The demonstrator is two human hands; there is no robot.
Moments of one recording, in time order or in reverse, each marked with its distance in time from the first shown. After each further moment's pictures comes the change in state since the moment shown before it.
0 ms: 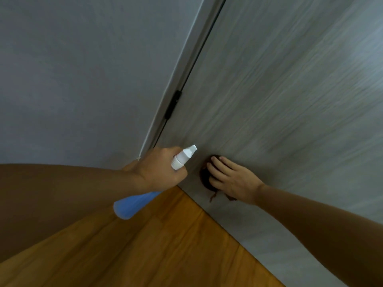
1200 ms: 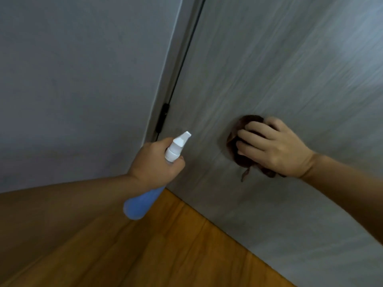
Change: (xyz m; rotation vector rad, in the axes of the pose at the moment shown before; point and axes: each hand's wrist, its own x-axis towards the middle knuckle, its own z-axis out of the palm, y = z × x) left_hand 0.045 0.006 -0.015 -0.100 0.168 0.032; right_hand -0.046 0.123 -0.067 0.018 0.538 0.204
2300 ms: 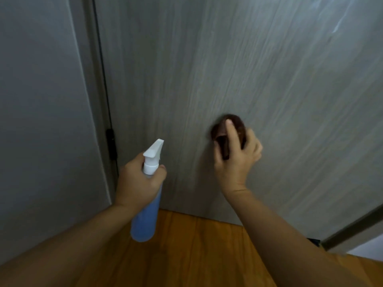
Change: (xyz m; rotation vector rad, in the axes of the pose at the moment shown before) left_hand 0.008 0.037 0.033 -0.130 -0.063 0.045; right_hand 0.001 -0.120 0.024 -0.045 0.340 1.643
